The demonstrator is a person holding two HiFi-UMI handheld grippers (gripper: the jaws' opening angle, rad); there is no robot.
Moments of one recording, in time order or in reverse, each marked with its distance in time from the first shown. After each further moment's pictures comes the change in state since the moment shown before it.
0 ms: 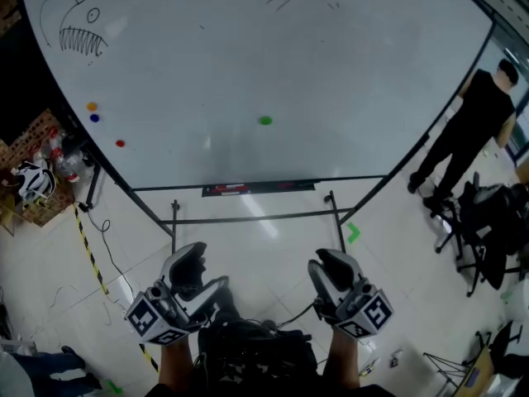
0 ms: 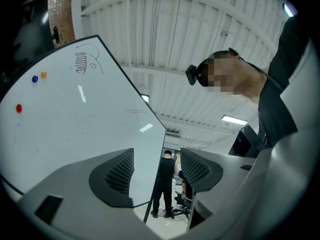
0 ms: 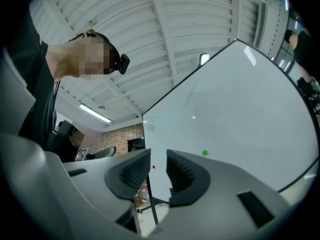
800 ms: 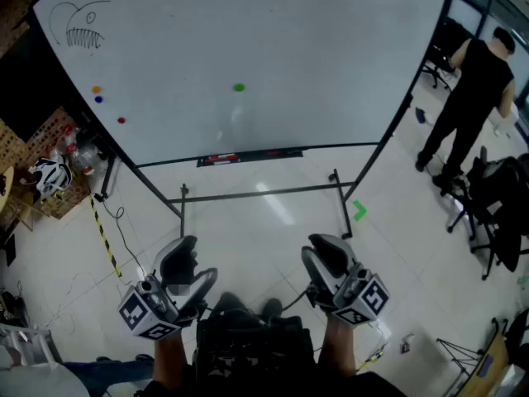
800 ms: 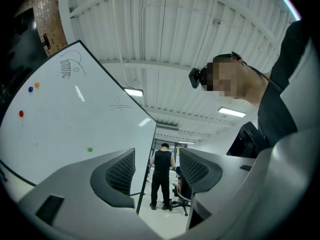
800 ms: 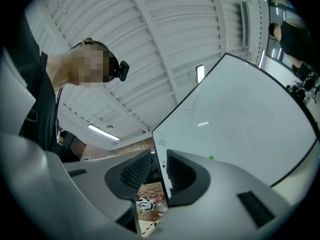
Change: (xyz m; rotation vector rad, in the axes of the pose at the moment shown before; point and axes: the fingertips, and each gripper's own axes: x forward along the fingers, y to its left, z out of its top) left arm -0.015 -0.131 -0.029 0.045 0.101 0.049; right arm -0.107 0.044 0.039 0.093 -0.183 0.092
